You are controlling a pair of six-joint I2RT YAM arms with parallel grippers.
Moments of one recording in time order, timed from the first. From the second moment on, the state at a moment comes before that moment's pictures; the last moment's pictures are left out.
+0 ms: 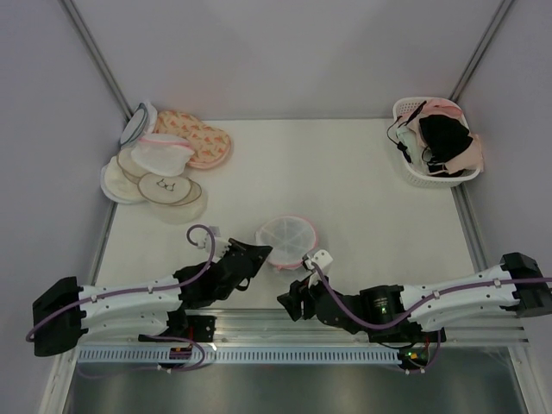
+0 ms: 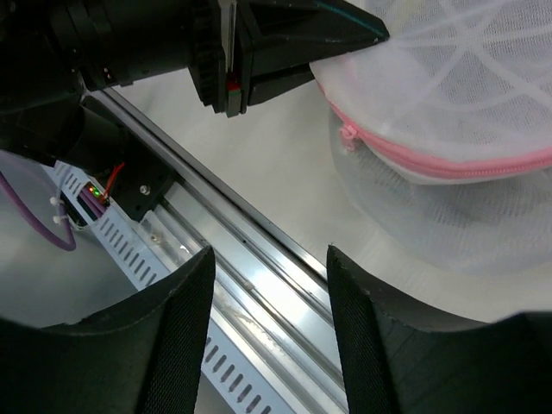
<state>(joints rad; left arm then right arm) -1.17 0.95 0.39 -0.04 -0.66 -1.73 1.65 1.01 0.60 -0.15 0.68 0.80</state>
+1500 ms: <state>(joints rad) -1.28 0.84 0.27 0.21 -0.50 -1.72 1.64 1.02 0.41 0.26 0.92 0.71</state>
